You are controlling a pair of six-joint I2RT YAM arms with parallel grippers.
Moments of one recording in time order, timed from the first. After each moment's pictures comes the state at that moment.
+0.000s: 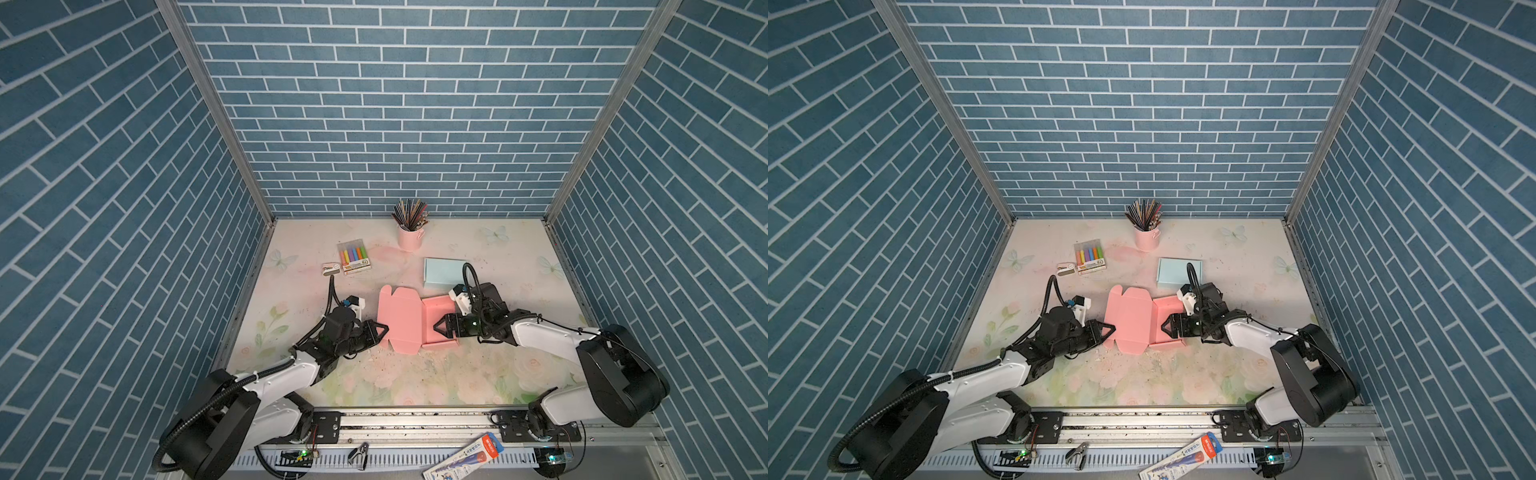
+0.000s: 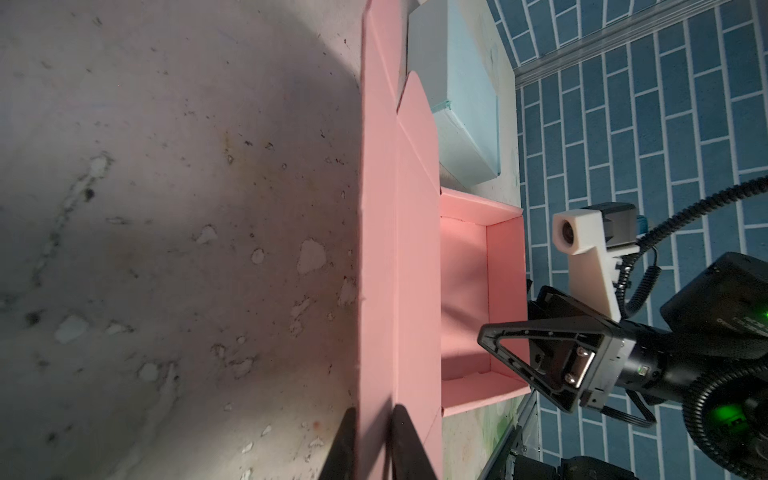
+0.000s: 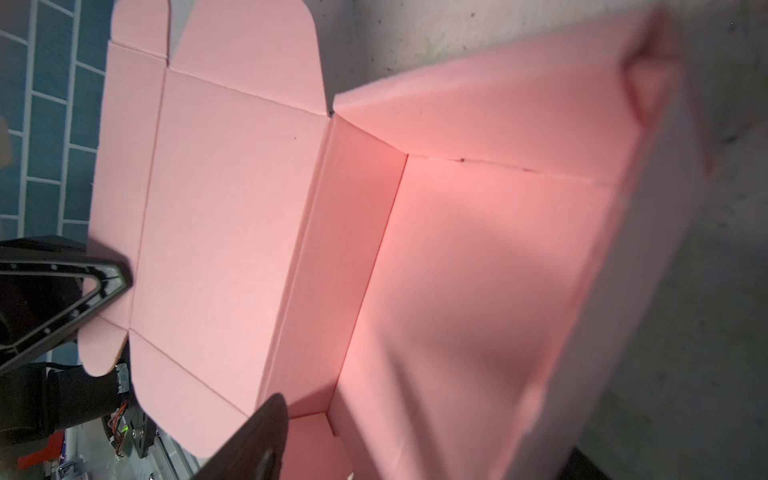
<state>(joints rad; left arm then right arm) -0.57 1.15 0.28 0.30 0.34 -0.98 0.56 1.43 0.59 -0.08 -0.46 0.42</state>
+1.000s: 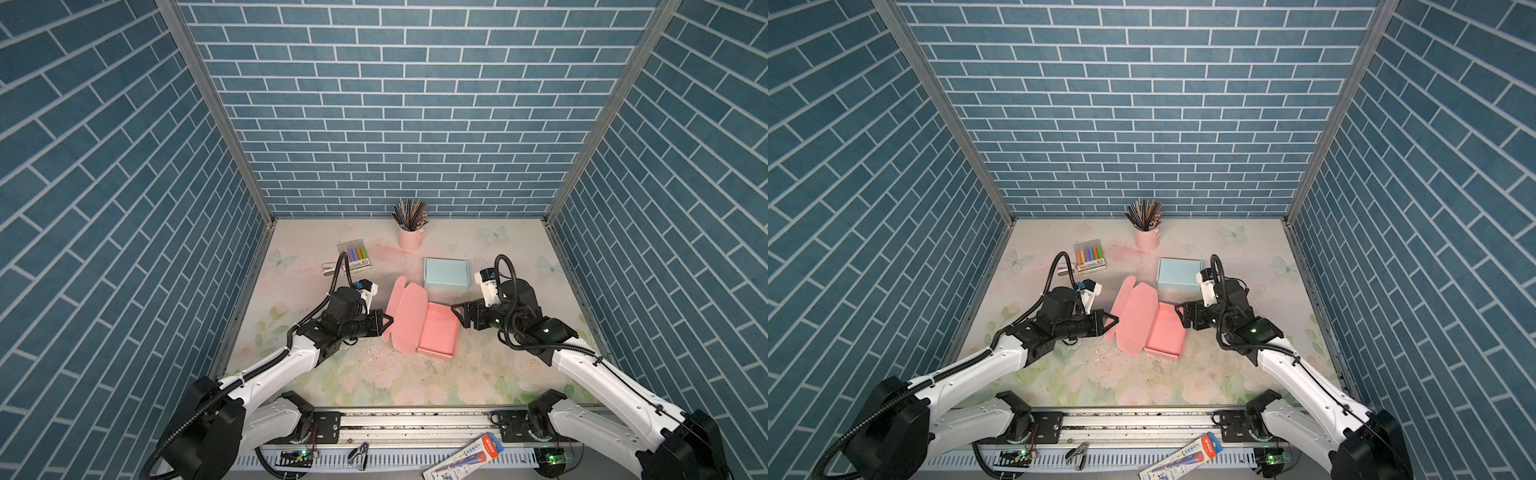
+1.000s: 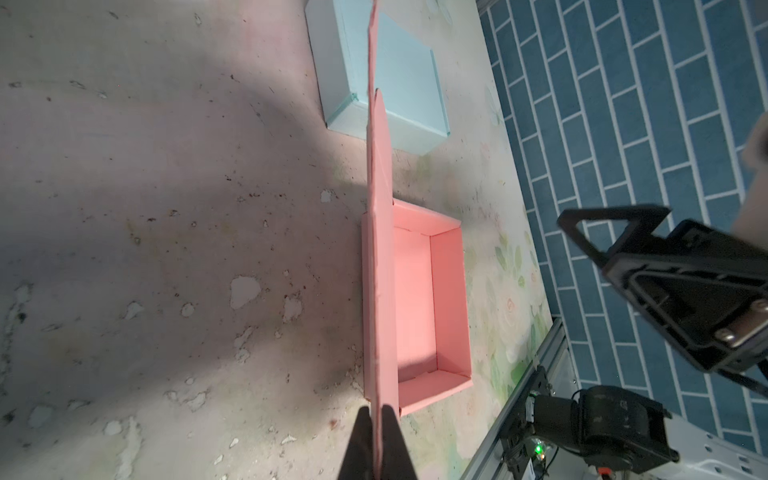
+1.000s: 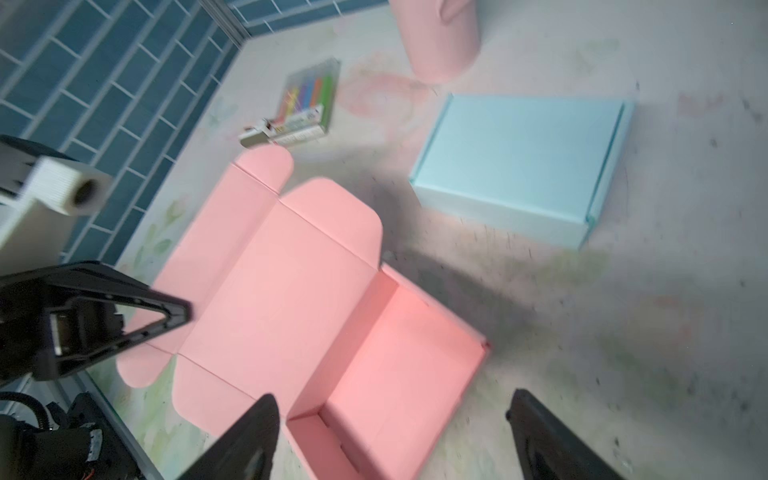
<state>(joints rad) -0.56 1.14 0.55 -0.07 0.44 -0.65 0.56 0.95 0.63 -0.24 -0.23 0.33</state>
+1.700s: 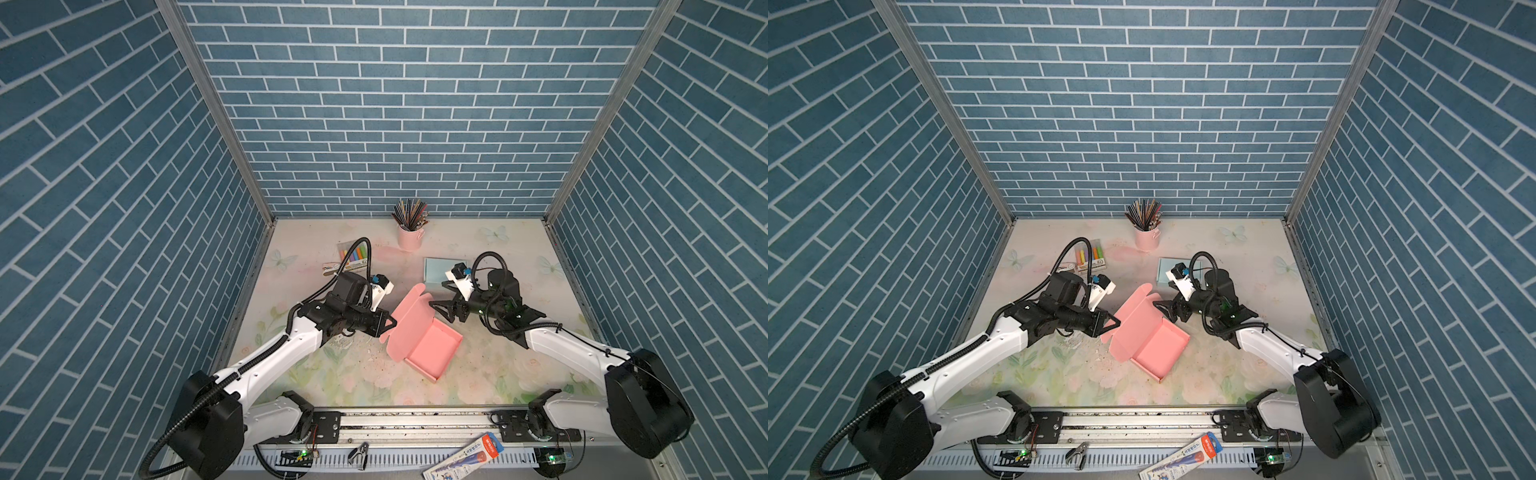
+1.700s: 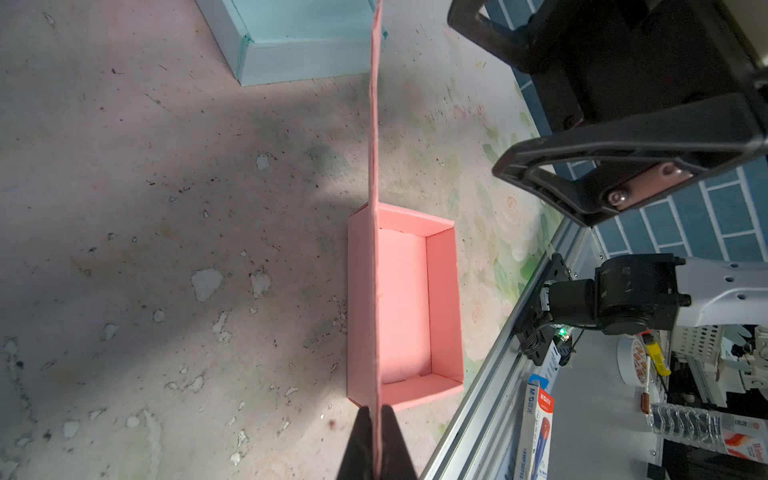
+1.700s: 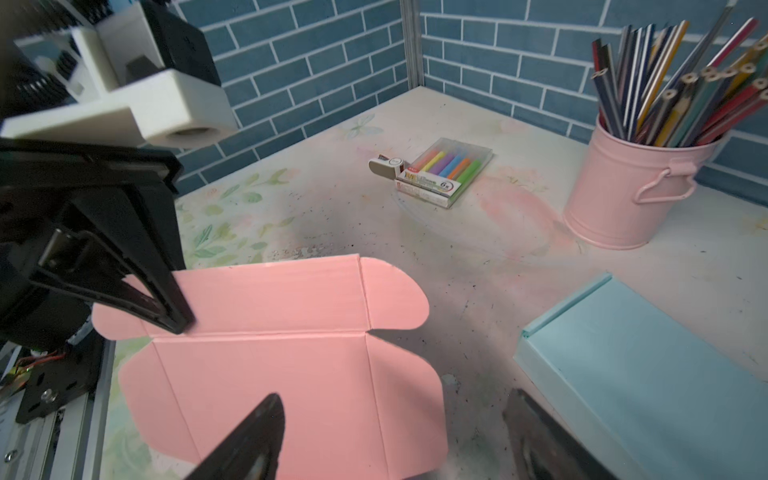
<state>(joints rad) -0.56 1.19 0.79 -0.46 0.56 -0.26 0.53 1.29 0.64 0.23 -0.59 -0.11</state>
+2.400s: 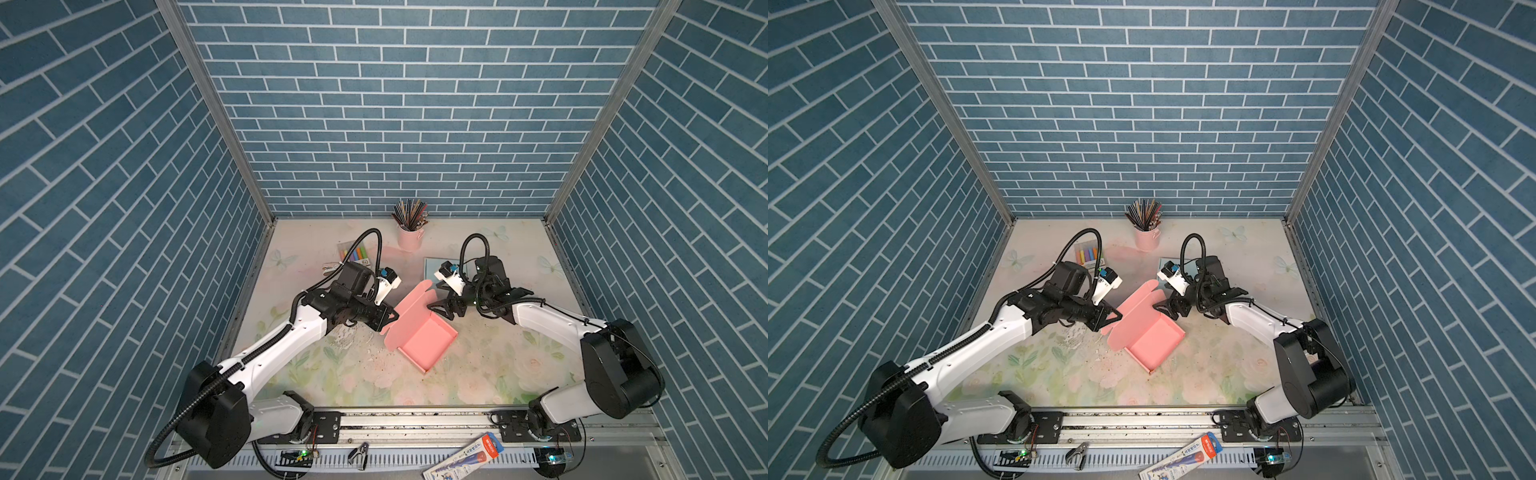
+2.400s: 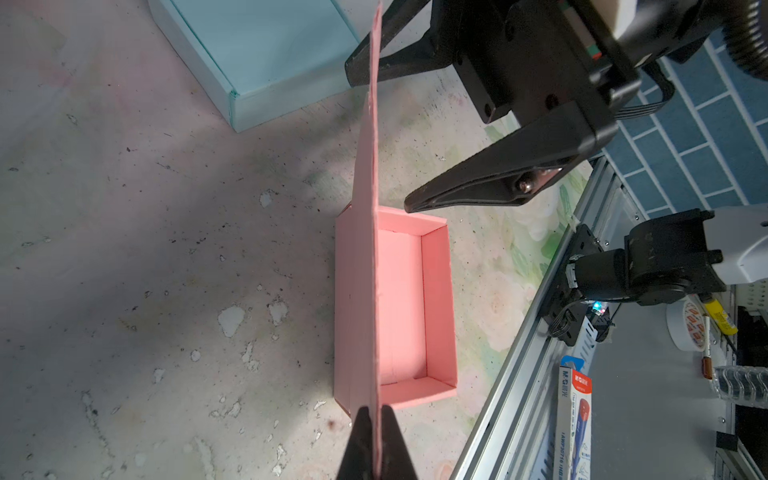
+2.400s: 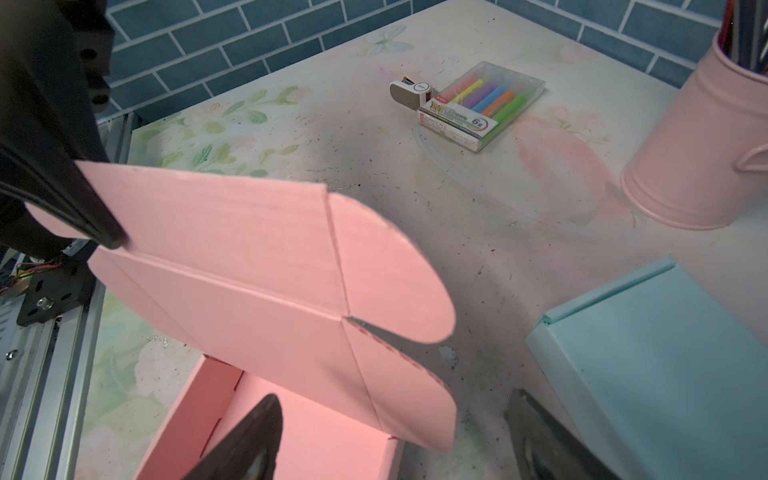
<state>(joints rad) -0.57 1.26 0.92 -0.56 0.52 -0.08 0.49 1.49 0.81 -0.02 -0.69 -0.34</state>
